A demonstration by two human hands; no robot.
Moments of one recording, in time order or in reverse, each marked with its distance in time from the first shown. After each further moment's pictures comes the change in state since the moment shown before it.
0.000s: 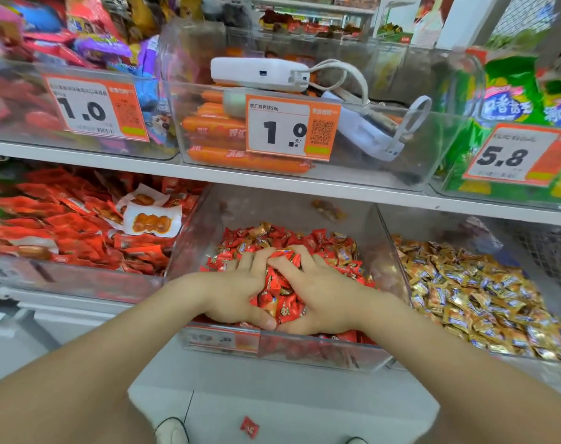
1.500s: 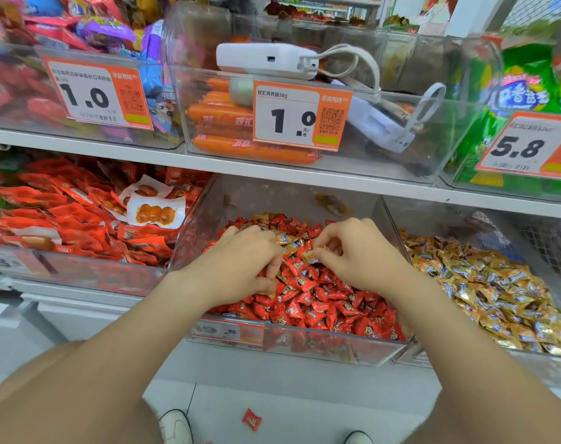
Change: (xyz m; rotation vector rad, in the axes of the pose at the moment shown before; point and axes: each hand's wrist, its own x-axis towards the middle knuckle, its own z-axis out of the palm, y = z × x) left_hand -0.004 0.004 -0.010 0.226 0.495 0.176; right_hand -0.010 0.020 -0.041 0.112 0.415 0.190
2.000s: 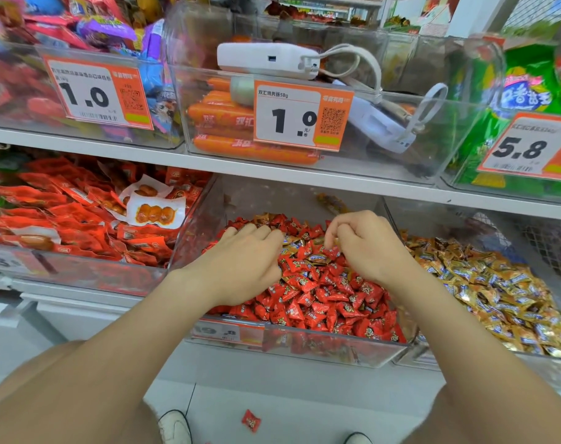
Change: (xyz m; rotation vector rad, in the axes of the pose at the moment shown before) left_hand -0.002 0.005 -0.001 0.064 0.038 -0.005; right_hand -0.002 -0.003 -0.012 0.248 0.065 0.189
